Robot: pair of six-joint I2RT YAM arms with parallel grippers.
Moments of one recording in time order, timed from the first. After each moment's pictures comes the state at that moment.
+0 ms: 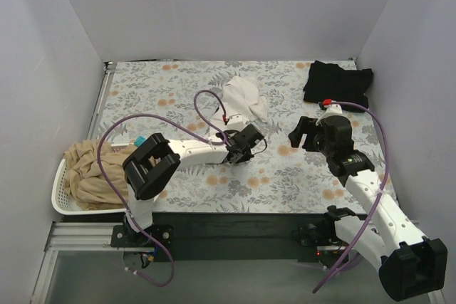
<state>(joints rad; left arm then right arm) -0.97 1.91 1.23 -0.36 -0.42 -1.05 0.28 0.87 0.64 -0.29 -0.04 0.37</state>
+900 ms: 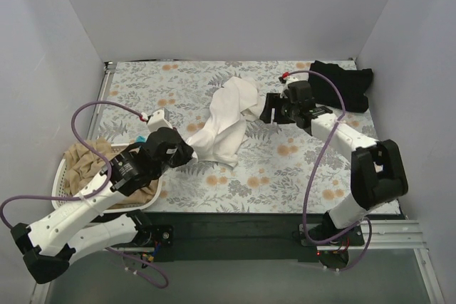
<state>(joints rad) -0.86 0.88 0.97 -0.75 -0.43 -0.95 0.37 1.53 1.02 -0.16 -0.17 0.32</state>
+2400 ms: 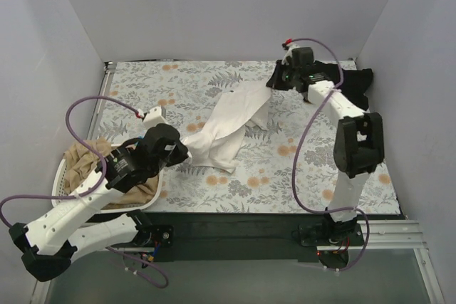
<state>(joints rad) -0.86 0.87 1.01 -0.90 -0.44 -0.96 0.29 1.96 1.56 -0.25 -0.28 0.32</state>
